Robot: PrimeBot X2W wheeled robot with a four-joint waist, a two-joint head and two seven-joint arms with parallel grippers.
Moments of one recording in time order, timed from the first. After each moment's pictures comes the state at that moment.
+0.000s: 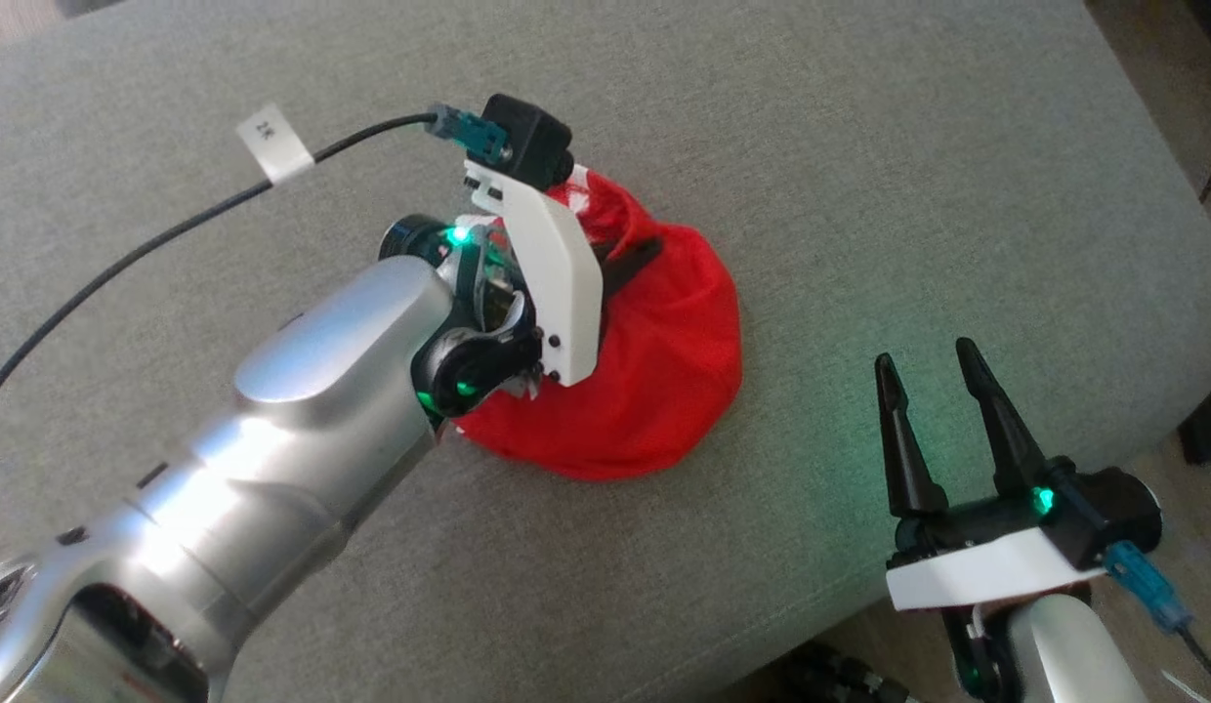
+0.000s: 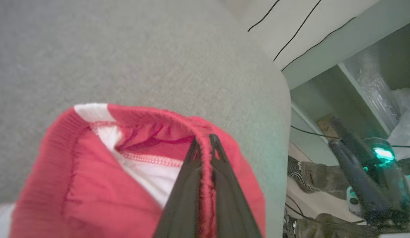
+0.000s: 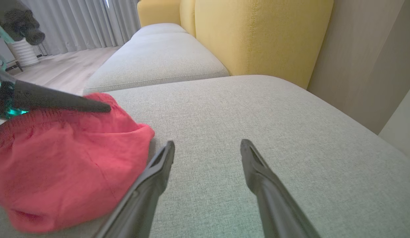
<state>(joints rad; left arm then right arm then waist) -1.00 0.23 -1.07 0.49 -1.20 -0.13 0.54 -0.04 -0.04 0.12 0.12 0.13 0.13 -0.26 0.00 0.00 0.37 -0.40</state>
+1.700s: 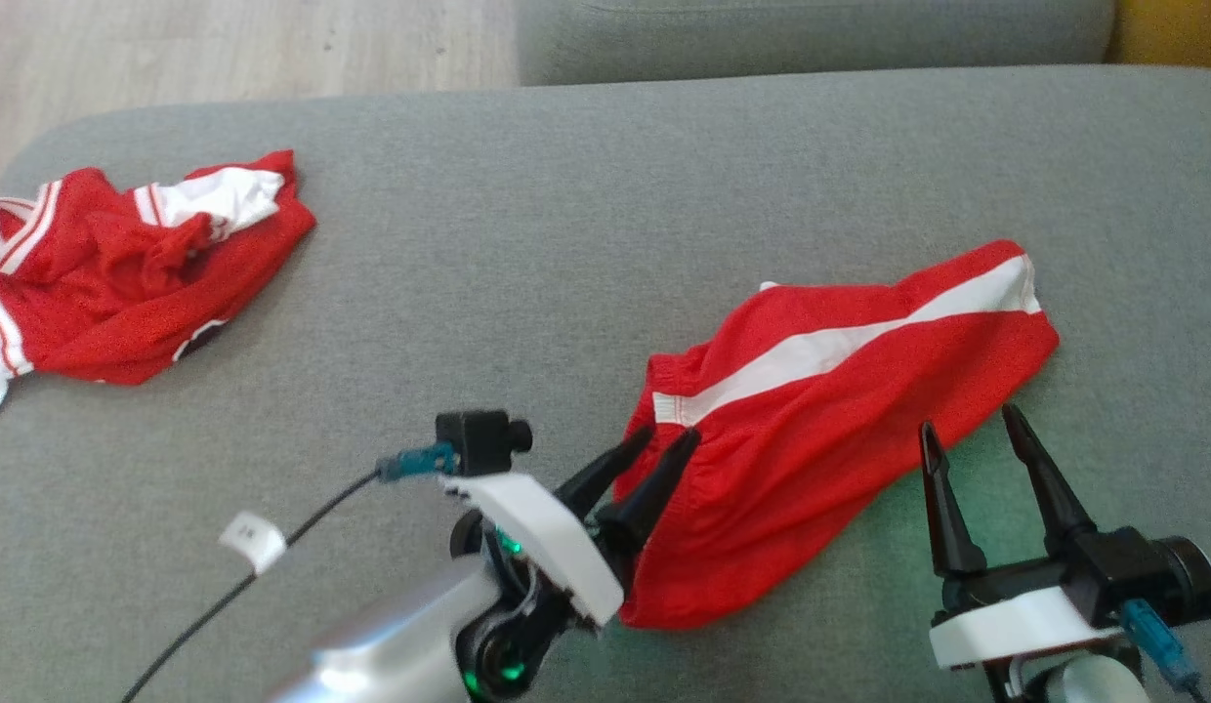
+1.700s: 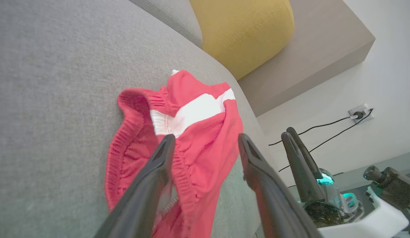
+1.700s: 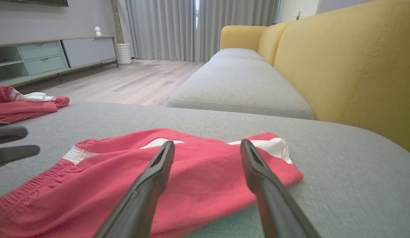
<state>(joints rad) -0.56 0.26 -1.19 0.31 -1.46 -0.13 -0.08 0.07 -0.04 0.02 0.11 -0.03 0.13 -0.26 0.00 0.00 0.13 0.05</state>
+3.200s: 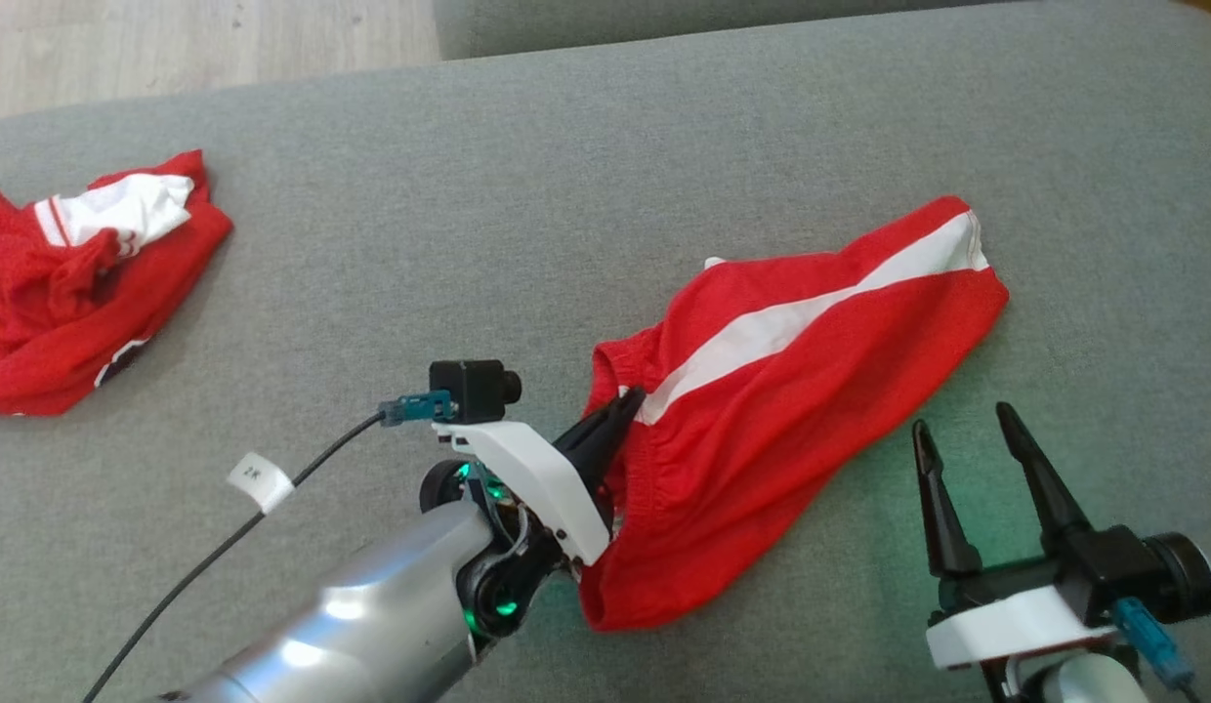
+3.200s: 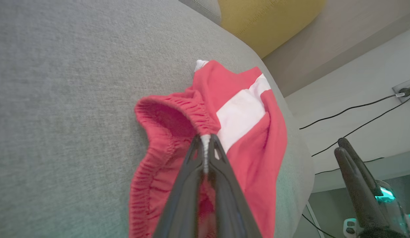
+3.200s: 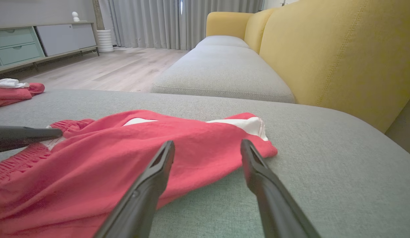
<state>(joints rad) -0.71 0.19 -1.27 0.58 -1.49 -0.13 -0.07 0.07 -0.04 0.03 0.11 -0.05 0.13 -0.26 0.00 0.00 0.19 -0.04</state>
